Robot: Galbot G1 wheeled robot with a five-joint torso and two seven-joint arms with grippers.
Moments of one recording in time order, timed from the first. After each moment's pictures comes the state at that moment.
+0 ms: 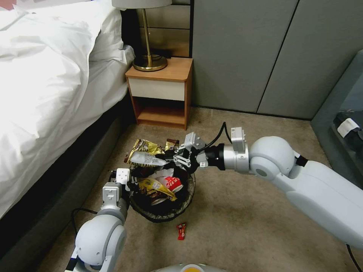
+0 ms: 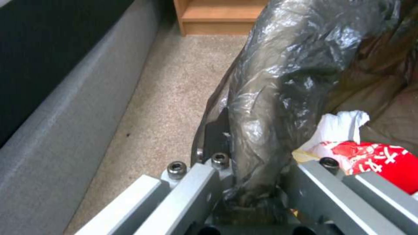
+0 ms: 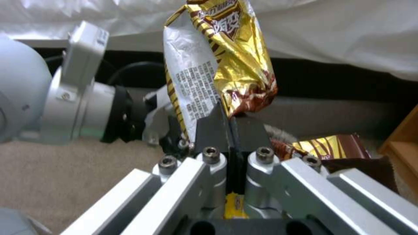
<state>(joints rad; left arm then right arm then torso) 1.52 -1.38 -0.45 -2.25 -0.15 0.68 -0.22 -0.54 0.81 -0.24 2.06 0.77 -0.46 -0.53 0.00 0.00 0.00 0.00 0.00</state>
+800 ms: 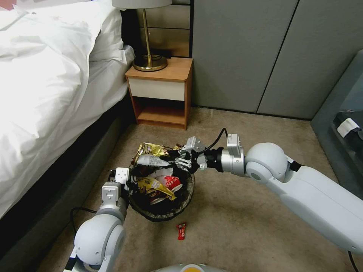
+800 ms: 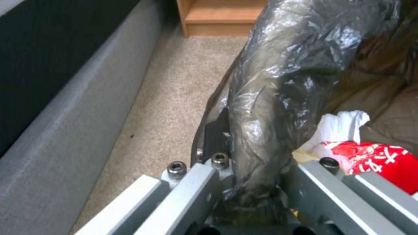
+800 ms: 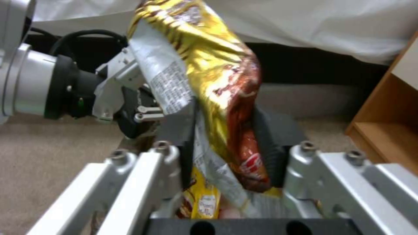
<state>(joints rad) 1.52 -1.37 -0.46 -2.25 -0.15 0.68 -0.22 -0.60 0.81 -0.22 2.02 0.69 -0.41 -0.47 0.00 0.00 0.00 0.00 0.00</state>
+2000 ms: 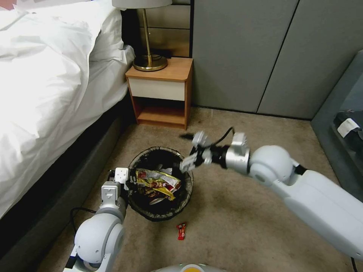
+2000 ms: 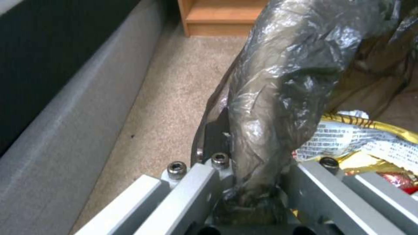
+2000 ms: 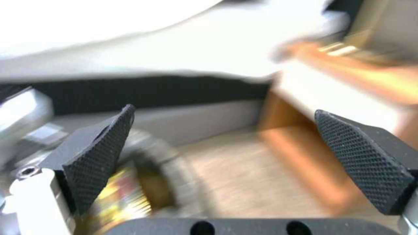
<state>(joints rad) 1.51 -1.37 -0.46 -2.25 -0.16 0.68 -0.22 -0.70 0.82 0.01 2.06 0.71 -0.41 -0.24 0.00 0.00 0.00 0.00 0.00</state>
